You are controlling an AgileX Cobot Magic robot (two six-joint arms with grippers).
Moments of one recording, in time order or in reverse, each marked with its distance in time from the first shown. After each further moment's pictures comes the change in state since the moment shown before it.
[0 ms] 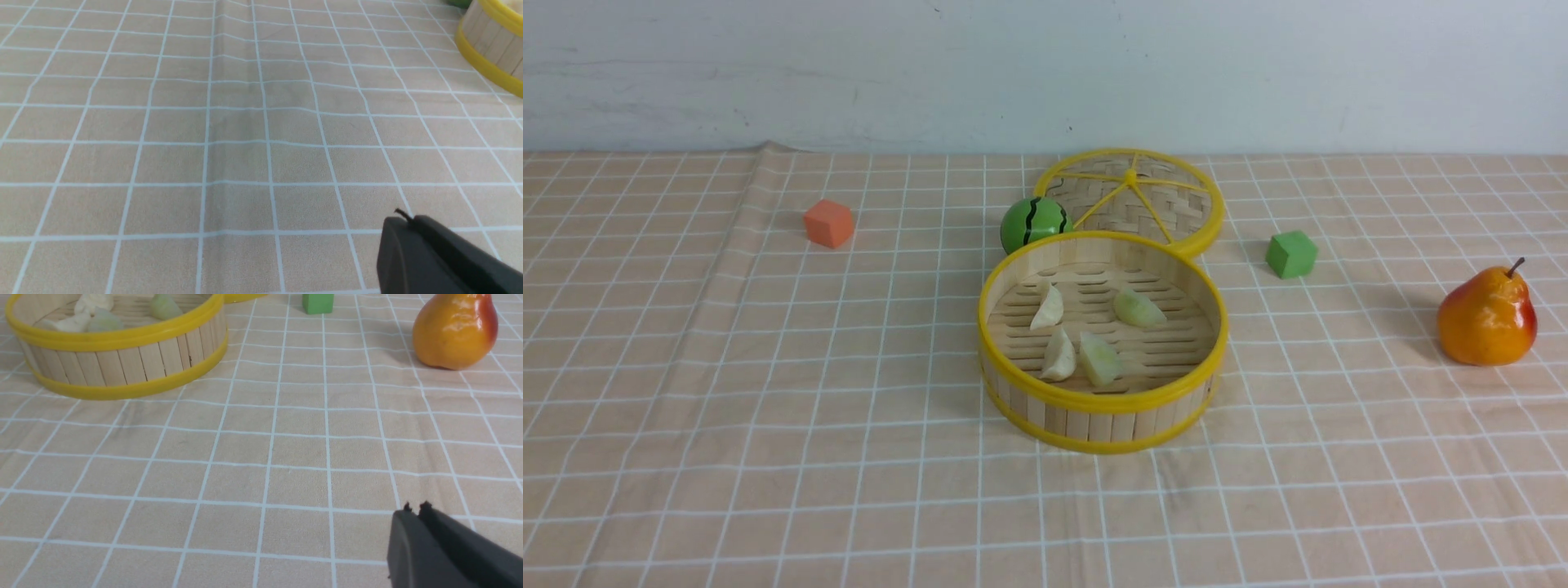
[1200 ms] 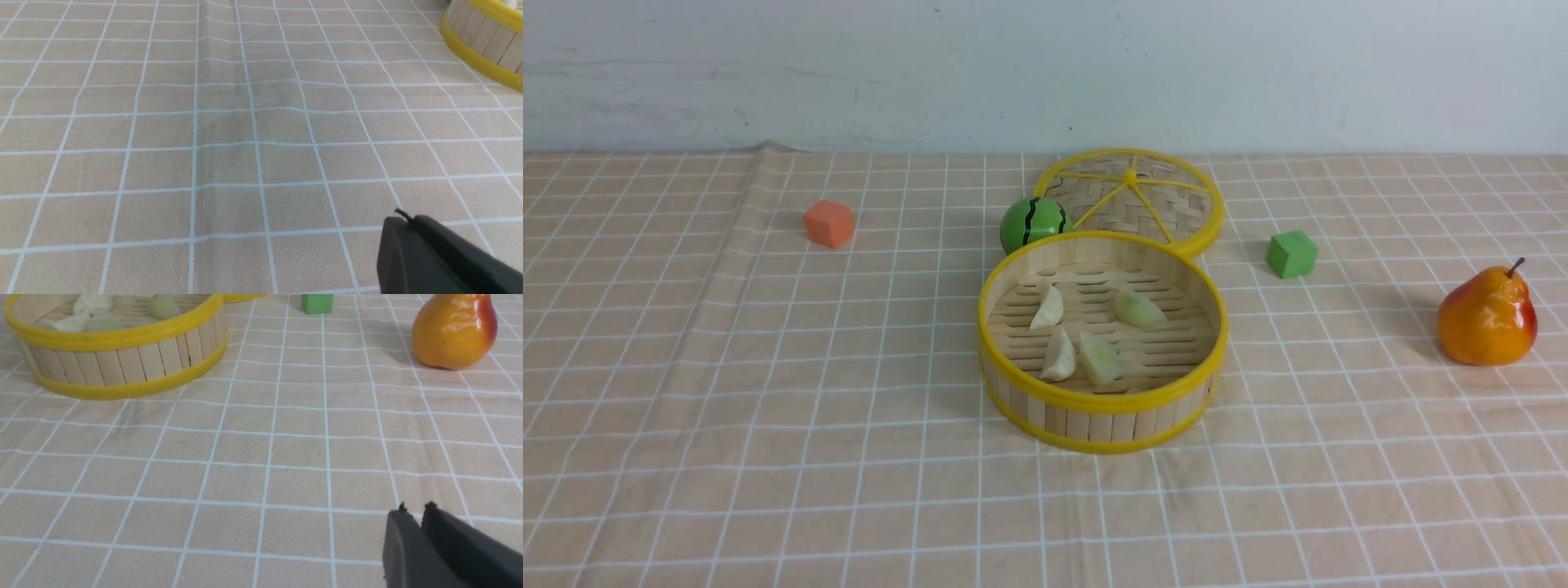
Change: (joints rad) right arm 0.000 0.000 0.000 0.001 0.001 -0.002; left arm 0.000 0.000 0.000 -0.039 0.002 0.046
